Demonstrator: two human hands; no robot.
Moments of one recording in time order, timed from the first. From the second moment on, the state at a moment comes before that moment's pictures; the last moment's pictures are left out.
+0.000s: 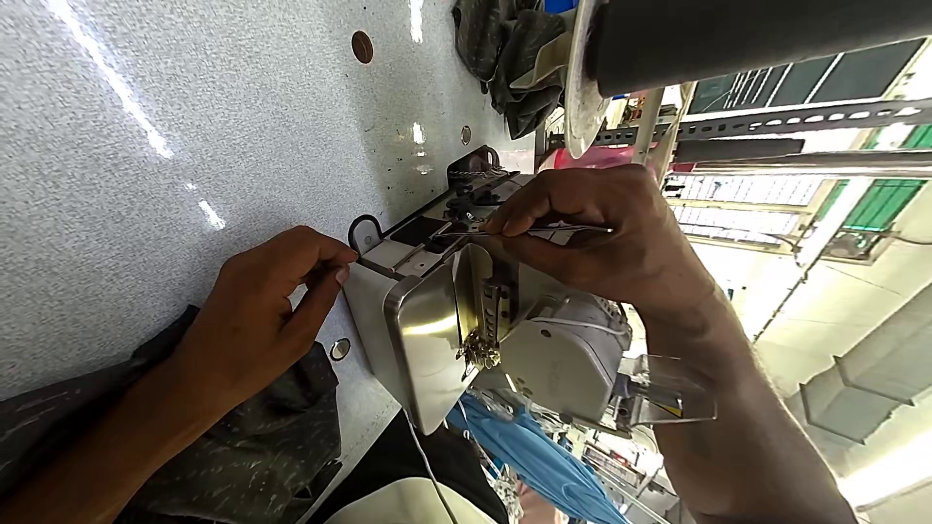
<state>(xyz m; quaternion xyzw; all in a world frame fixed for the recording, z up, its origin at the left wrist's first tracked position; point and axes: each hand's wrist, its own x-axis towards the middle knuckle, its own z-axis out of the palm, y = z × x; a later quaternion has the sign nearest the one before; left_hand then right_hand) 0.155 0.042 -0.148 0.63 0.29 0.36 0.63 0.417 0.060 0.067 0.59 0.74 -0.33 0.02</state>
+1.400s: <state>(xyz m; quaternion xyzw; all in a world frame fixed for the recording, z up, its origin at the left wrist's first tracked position) 0.153 0.043 -0.146 0.64 0.30 0.35 0.62 0.419 0.059 0.066 0.60 0.73 -0.33 0.01</state>
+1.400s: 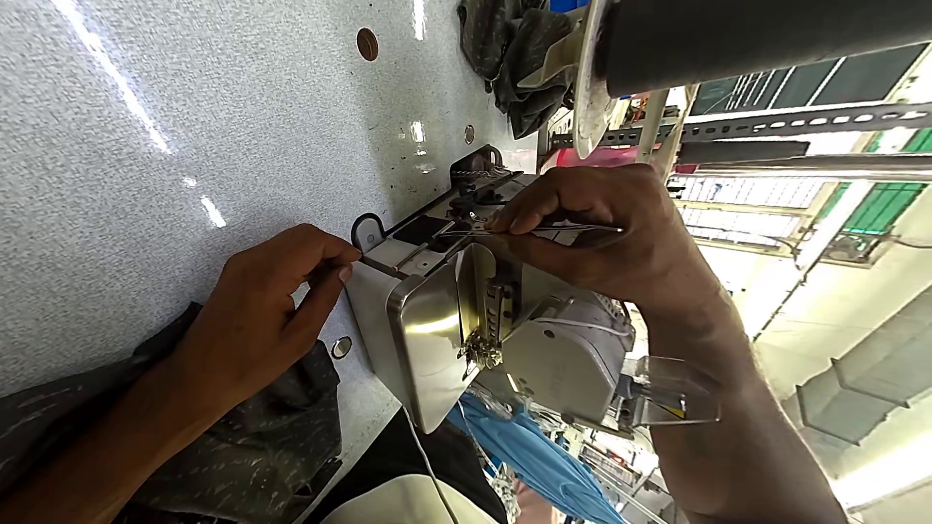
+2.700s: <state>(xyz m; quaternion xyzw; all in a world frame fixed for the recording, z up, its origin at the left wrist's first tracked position) 0.153 0.043 -0.145 0.64 0.30 0.35 0.62 0.418 0.061 0.065 0.60 0.73 -0.33 0.02</state>
